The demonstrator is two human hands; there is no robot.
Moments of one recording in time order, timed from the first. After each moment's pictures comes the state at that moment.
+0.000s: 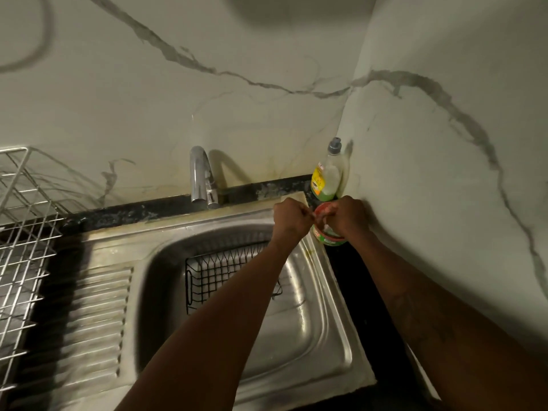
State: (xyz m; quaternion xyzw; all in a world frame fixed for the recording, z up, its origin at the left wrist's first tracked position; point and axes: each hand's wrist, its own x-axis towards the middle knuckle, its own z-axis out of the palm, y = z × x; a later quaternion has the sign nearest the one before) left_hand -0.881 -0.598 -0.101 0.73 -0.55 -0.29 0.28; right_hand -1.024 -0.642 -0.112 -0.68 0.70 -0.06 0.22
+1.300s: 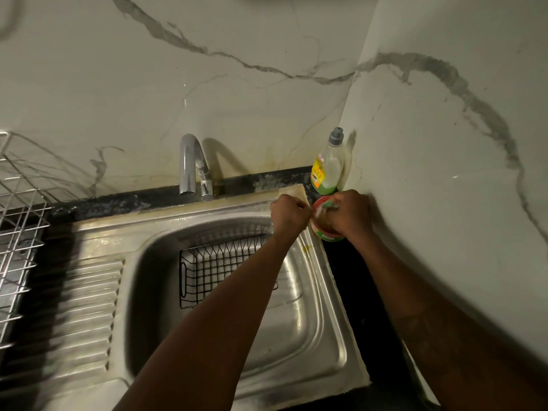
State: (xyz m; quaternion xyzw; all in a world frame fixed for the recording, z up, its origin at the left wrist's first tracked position) left_hand -0.887 -0.621 -0.151 0.75 -0.43 -0.37 0.33; right_hand -1.027 -0.631 -0.100 -0.66 0.70 -0.16 0.23
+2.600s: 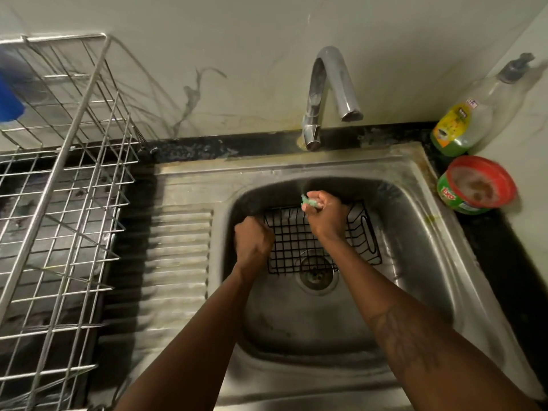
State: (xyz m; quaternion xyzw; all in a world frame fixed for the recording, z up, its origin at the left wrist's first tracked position) left_hand -0.638 -0.438 -0.227 0.88 -0.34 -0.26 0.22; right_hand -0.770 -0.542 -0.288 -0.59 0.64 -0.28 0.41
